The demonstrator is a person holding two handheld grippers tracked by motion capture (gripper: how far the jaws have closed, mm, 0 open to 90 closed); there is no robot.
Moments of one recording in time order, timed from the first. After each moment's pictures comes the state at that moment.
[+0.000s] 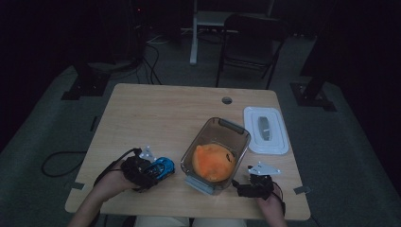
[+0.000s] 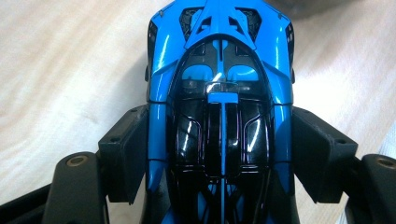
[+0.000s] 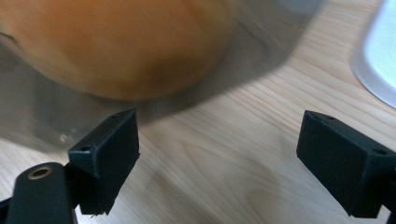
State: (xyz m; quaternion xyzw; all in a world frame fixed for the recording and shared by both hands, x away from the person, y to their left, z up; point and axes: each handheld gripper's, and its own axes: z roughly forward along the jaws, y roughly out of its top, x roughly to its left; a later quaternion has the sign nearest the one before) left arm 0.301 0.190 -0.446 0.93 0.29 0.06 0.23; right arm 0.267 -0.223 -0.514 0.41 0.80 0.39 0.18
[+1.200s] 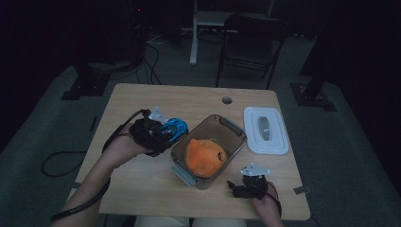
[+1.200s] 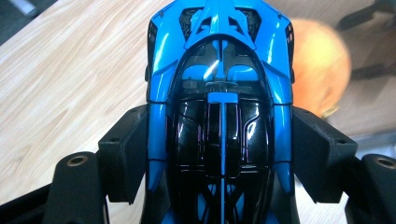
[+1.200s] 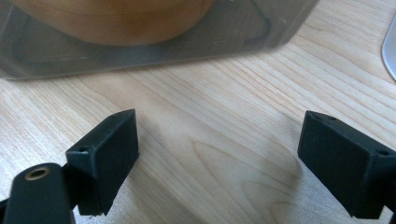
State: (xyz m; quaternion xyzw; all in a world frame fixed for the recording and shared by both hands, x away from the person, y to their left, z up) left arm 0.344 0.141 -0.334 0.91 0.29 0.14 0.28; right arm 0.271 -0.207 -0.526 0.41 0.82 0.35 0.20
